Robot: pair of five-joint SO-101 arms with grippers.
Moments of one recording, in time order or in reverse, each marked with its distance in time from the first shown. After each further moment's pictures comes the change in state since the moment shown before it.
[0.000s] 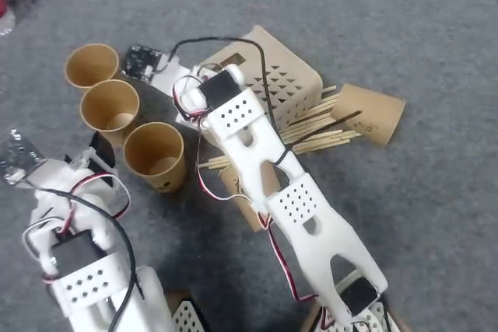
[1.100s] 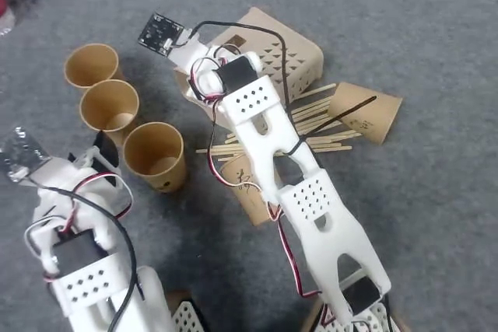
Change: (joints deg) left arm 1.6 0.0 0.0 0.0 0.0; right arm 4.0 -6.5 8.5 -9.9 -1.7
